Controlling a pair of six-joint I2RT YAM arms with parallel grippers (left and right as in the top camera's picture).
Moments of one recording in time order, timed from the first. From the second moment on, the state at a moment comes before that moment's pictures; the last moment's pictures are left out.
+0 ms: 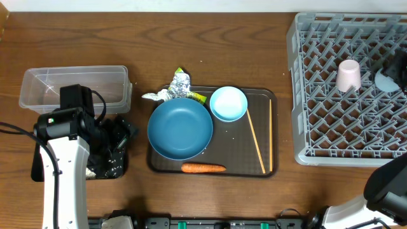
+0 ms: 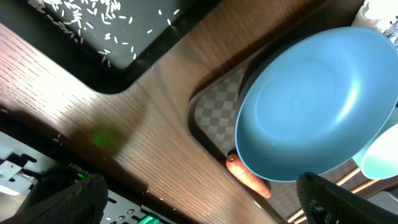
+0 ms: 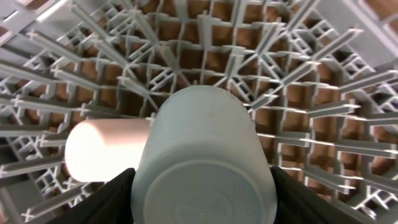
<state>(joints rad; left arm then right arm) 0.21 1.24 1.12 -1.38 0.20 -0.70 -0.49 1.78 1.63 -0.84 0.05 0.22</state>
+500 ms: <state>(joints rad) 0.21 1.24 1.12 -1.38 0.20 -0.70 -0.54 1.78 1.63 -0.84 0.01 0.21</state>
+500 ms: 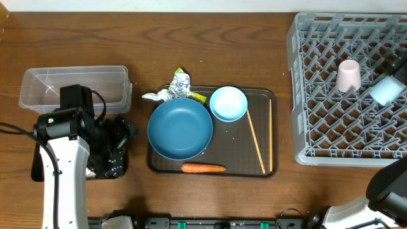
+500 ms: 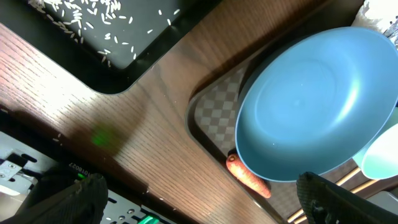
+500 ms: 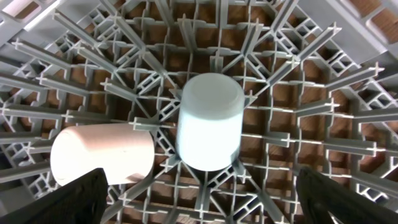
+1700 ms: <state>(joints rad) 0.21 1.24 1.12 -1.38 0.20 -0.70 0.40 1.76 1.62 -1.04 -0.11 0.16</state>
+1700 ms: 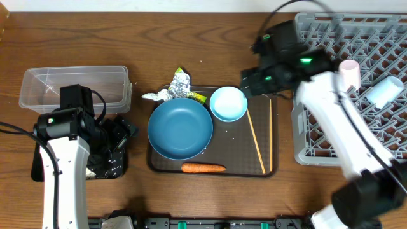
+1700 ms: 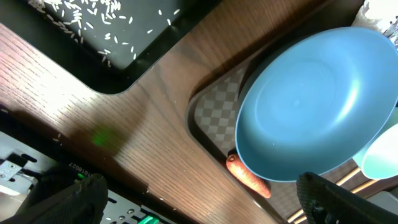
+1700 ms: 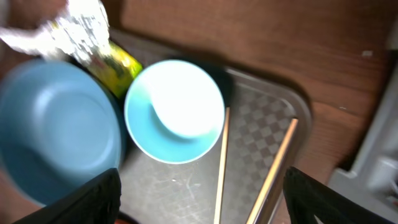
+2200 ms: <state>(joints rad) 0.21 1.24 1.12 -1.38 0.20 -0.70 0.54 2.07 1.61 -1.03 0.04 0.01</state>
